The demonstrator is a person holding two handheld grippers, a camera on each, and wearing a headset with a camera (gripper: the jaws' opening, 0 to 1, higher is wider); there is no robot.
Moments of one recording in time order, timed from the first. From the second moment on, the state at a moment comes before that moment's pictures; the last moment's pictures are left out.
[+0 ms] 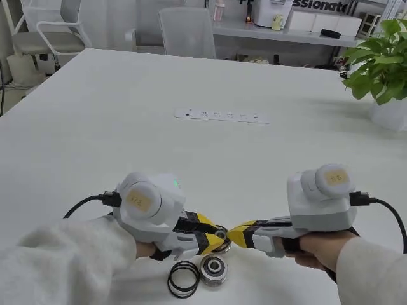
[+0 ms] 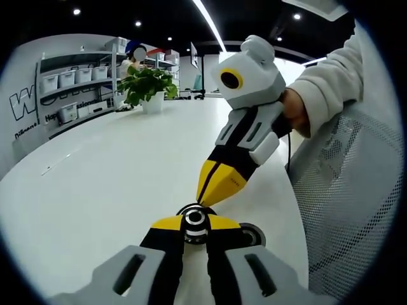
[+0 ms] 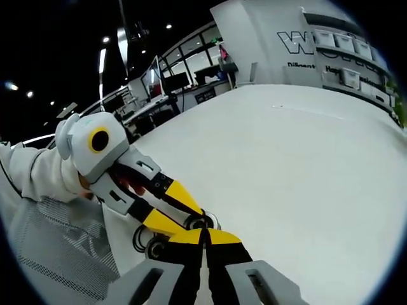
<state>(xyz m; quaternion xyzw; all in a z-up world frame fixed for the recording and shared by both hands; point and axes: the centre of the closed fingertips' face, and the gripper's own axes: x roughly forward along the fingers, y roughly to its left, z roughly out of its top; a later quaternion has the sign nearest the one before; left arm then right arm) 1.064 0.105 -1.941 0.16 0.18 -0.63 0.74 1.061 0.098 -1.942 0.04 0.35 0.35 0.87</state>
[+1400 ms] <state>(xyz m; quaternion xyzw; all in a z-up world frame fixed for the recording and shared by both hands) 1.040 0.099 -1.903 0.20 0.16 -0.67 0.70 1.063 0.094 -1.930 0.11 0.36 0.33 0.87</state>
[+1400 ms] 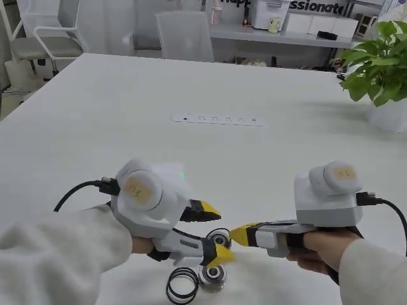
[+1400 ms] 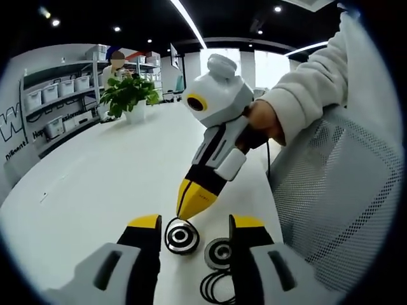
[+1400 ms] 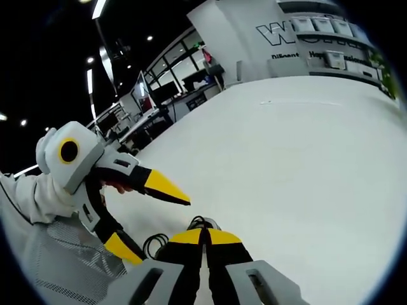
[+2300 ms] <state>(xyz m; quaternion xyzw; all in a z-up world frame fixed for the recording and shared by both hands) 1.029 0.161 -1.868 0.19 0.16 -0.67 0.70 1.071 0.095 -1.907 0.17 0.32 0.32 0.87</state>
